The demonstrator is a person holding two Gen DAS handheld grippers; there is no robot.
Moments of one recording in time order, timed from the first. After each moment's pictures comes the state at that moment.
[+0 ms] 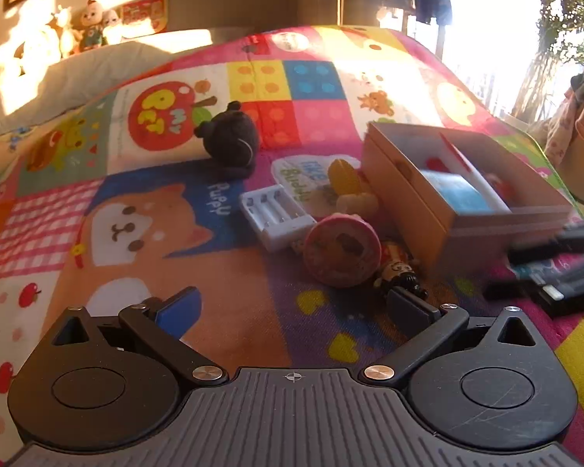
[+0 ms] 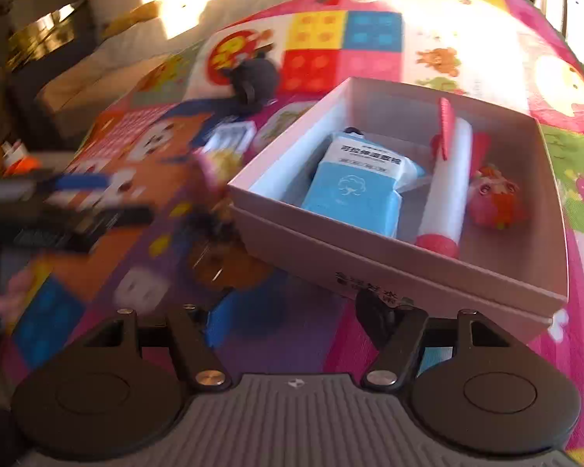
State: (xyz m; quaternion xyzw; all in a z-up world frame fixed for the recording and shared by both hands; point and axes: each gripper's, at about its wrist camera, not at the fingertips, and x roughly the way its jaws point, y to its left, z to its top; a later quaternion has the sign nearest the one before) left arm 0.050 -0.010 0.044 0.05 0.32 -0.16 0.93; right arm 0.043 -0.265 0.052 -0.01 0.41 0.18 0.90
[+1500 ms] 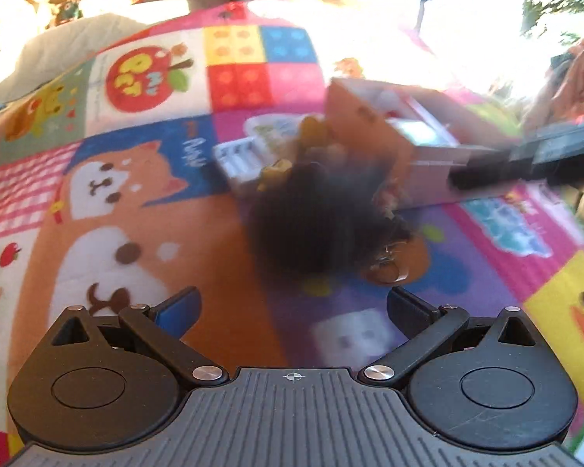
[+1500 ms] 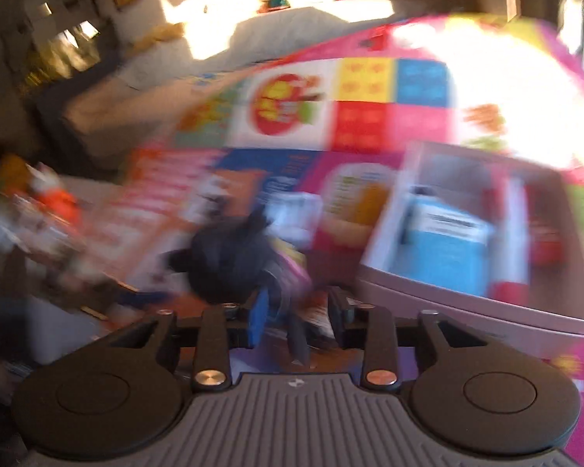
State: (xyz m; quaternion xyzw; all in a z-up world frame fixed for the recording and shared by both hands) left arm 0.027 -0.003 0.037 0.04 0.36 -0.21 0.91; right arm 0.046 -0.220 0.112 -0.01 0.38 0.20 0.90
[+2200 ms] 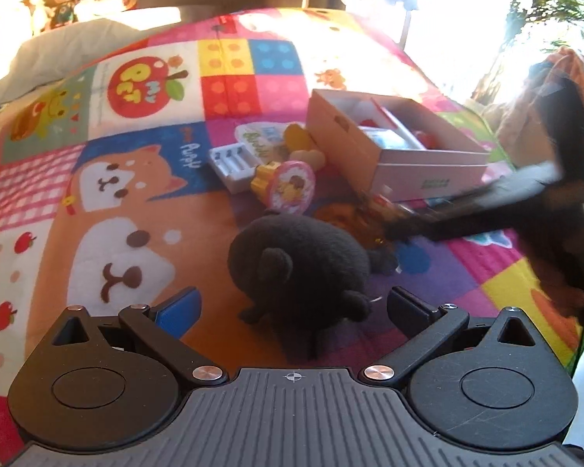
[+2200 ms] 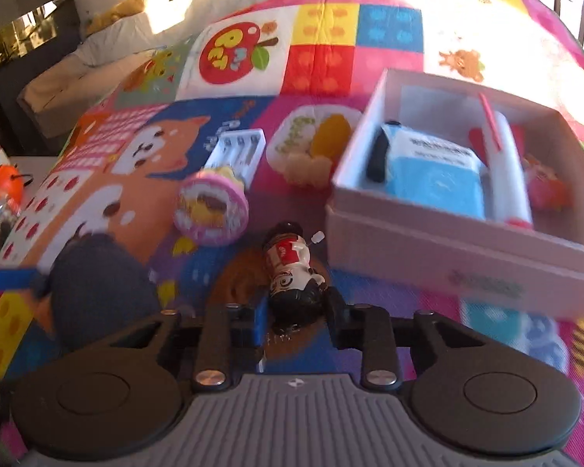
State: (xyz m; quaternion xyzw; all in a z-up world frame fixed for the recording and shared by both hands) left arm -0.007 0.014 0.055 0.03 0.36 -0.23 0.90; right arm 0.059 -0.219 0.047 -0.01 0.42 0.17 0.89
